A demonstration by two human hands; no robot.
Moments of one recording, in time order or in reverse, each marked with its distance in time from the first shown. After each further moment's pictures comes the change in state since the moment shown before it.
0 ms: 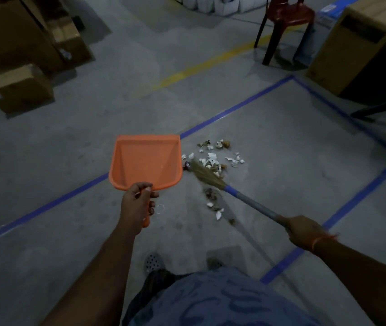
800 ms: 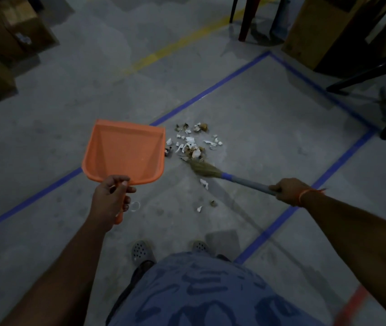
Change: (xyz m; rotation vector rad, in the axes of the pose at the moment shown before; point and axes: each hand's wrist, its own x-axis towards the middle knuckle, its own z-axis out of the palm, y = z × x) left_hand -0.030 0.005 0.045 0.144 -0.093 0.003; right_hand 0.017 0.096 -0.035 0.205 -0.125 0.073
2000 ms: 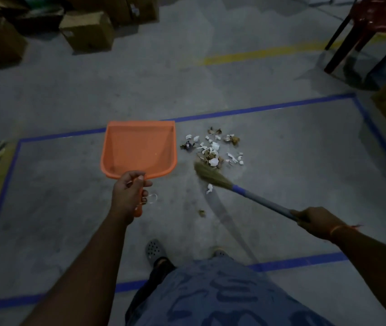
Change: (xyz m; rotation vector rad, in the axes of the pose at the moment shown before) left_hand -0.089 0.012 0.250 -0.250 0.544 -0.064; right_hand 0.128 0.224 -0.113 -0.526 0.017 -0.453
